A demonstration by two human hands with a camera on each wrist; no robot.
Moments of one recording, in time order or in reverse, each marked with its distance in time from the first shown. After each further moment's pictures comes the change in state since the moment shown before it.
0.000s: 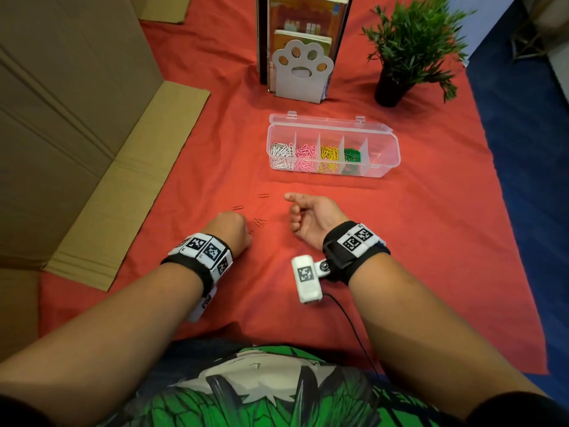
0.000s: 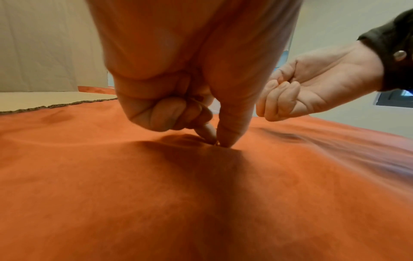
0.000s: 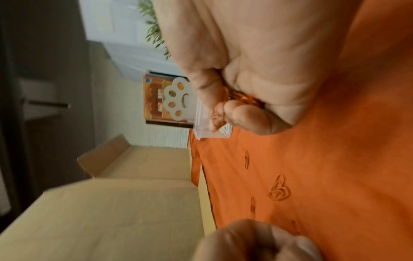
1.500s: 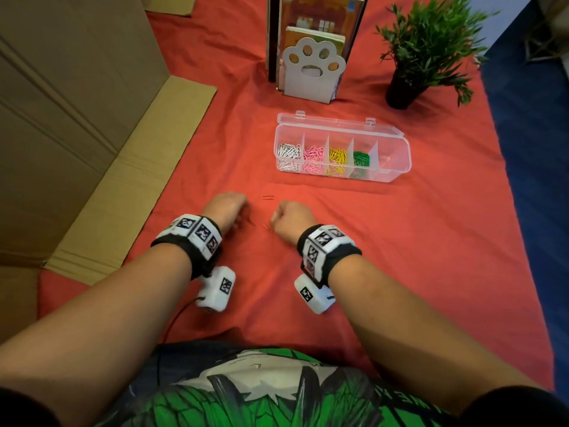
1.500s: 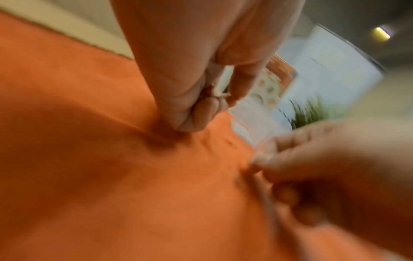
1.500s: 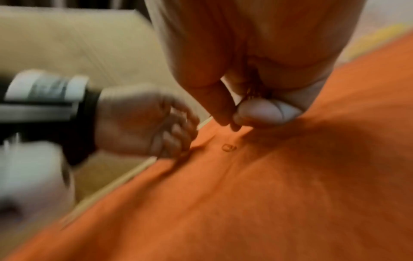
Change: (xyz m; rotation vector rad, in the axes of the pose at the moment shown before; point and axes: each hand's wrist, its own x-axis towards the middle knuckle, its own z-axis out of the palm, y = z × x) left_hand 0.026 -0.008 -0.021 -0.996 0.023 -0.304; right_hand 0.023 0.017 0.038 -1.495 0.236 -0.260
